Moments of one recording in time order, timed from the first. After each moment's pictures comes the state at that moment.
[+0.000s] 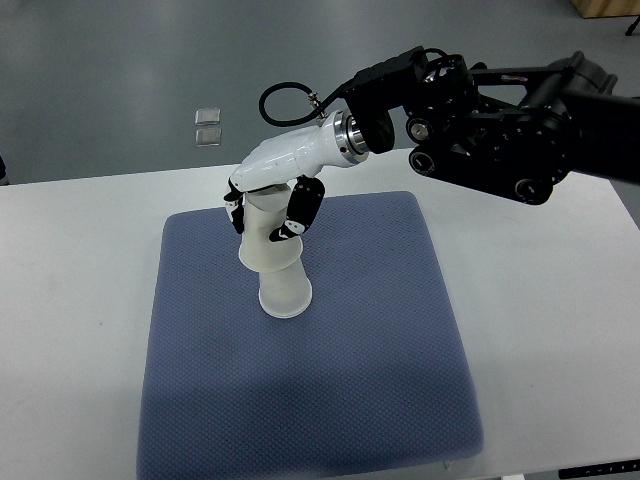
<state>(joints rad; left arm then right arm) -0.05 0.00 -0.10 -0.15 0.11 0.06 0.10 1.50 -0.19 0.00 1.06 -1.43 0.38 0.36</state>
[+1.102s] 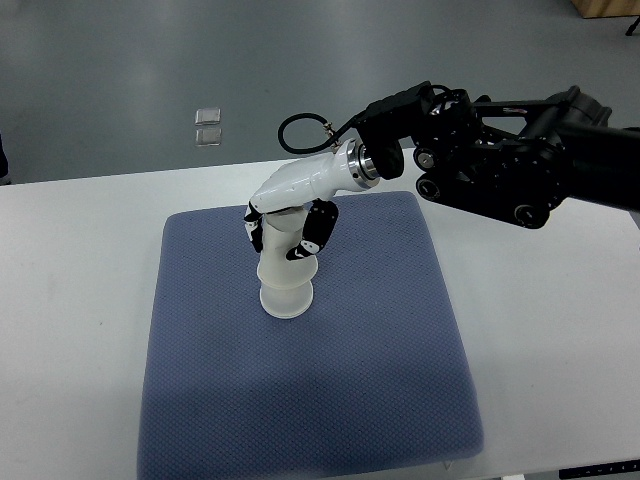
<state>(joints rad) -0.05 0.00 -0.10 -0.15 0.11 0.06 0.10 1.40 -0.19 0.00 1.04 -1.47 0.37 0.35</state>
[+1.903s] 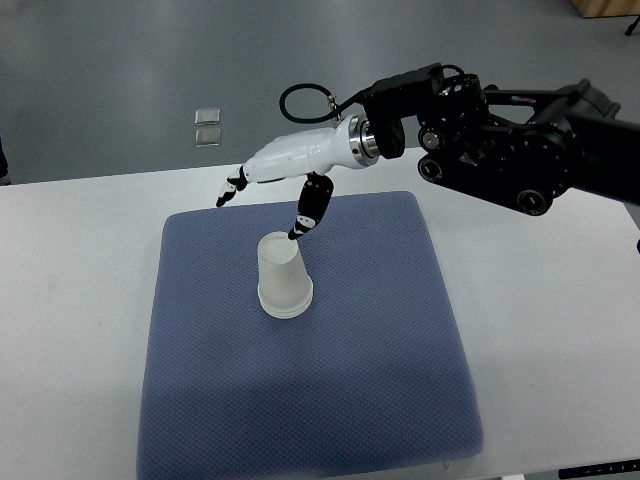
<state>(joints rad) -0.05 0.00 -0.10 -0.15 0.11 0.06 0.10 1.39 -0.20 0.16 1.00 -1.44 0.35 0.35</state>
